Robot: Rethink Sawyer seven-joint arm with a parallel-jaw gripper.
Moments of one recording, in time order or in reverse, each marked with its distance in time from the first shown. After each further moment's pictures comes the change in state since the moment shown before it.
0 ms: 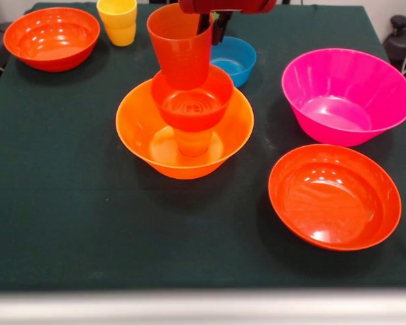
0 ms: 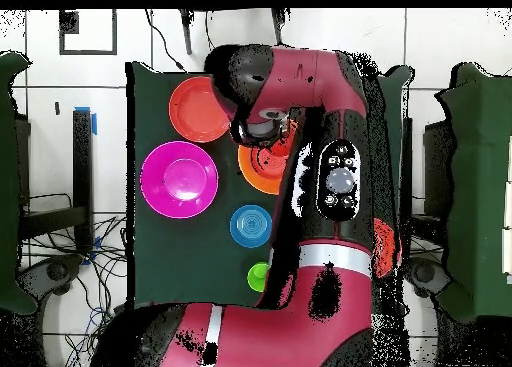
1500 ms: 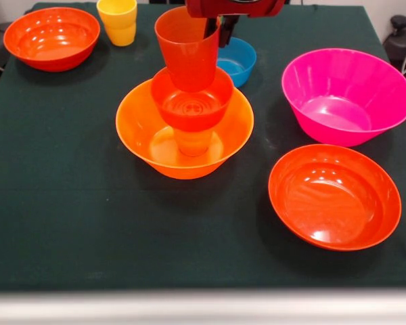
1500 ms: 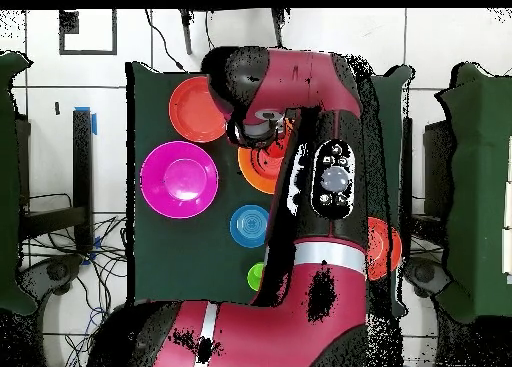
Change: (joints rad) arm 0.011 0.014 -0.011 0.000 0.018 0.000 0.000
